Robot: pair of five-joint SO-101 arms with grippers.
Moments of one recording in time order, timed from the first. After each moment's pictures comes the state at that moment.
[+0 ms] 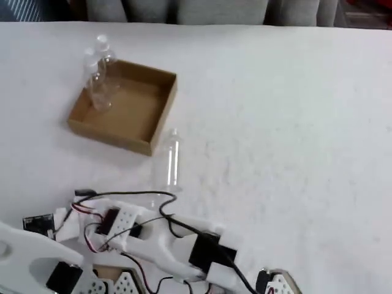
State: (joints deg) left arm -71.3 41.1 -66.3 94.2 -8.0; right arm -74.4 24.1 16.6 20.6 35.4
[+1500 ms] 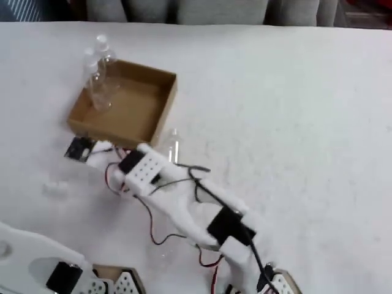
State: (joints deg) left arm -71.3 41.1 -66.3 94.3 -8.0; right arm -53.1 17.8 4.2 59.3 18.5
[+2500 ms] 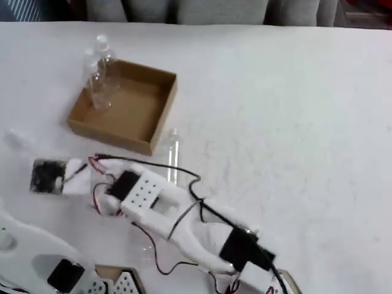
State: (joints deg) left arm -65.4 41.1 -66.3 101.9 -12.4; right arm -63.7 11.5 11.3 38.7 33.5
